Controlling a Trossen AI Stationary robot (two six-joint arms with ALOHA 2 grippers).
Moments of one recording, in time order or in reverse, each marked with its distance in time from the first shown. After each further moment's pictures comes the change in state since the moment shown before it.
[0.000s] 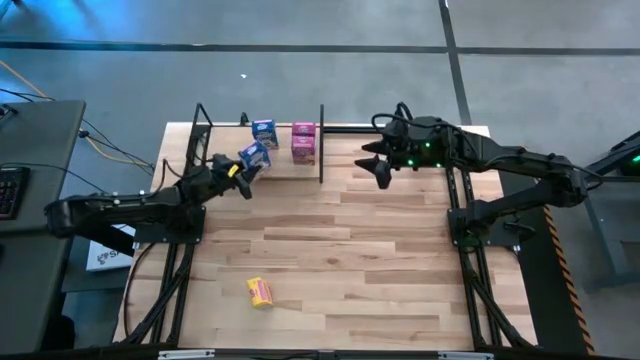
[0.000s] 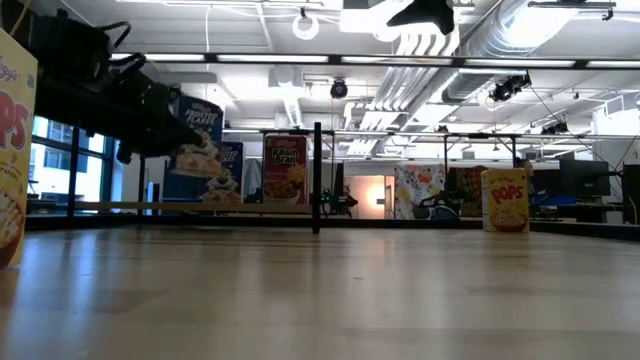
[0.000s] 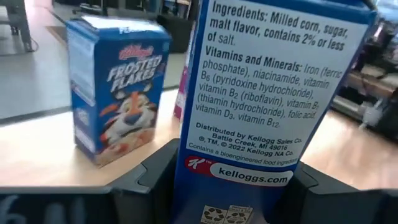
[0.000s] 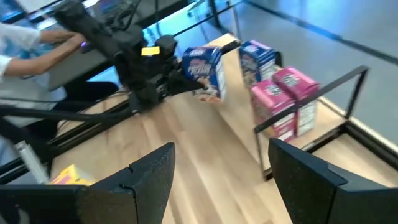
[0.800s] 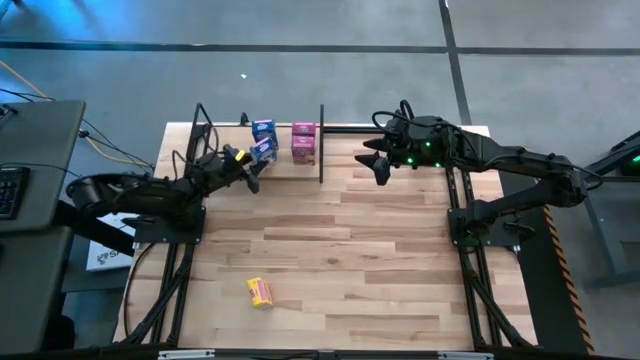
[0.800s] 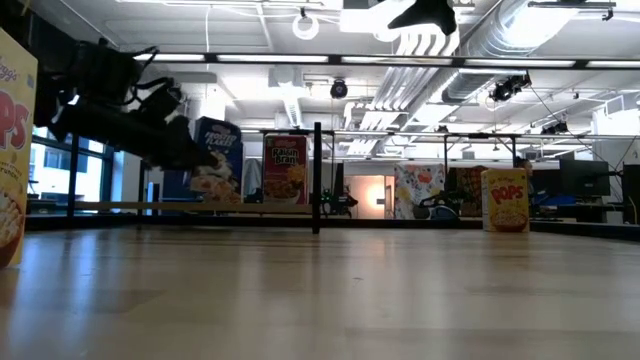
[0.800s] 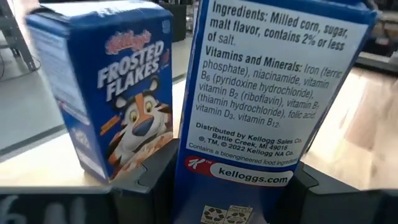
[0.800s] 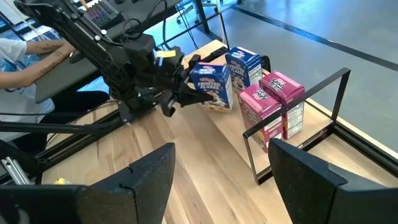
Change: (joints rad) left arm 0.204 0.468 0.051 0.354 0.222 0.228; right arm 0.000 0.000 0.000 0.007 0.051 0.026
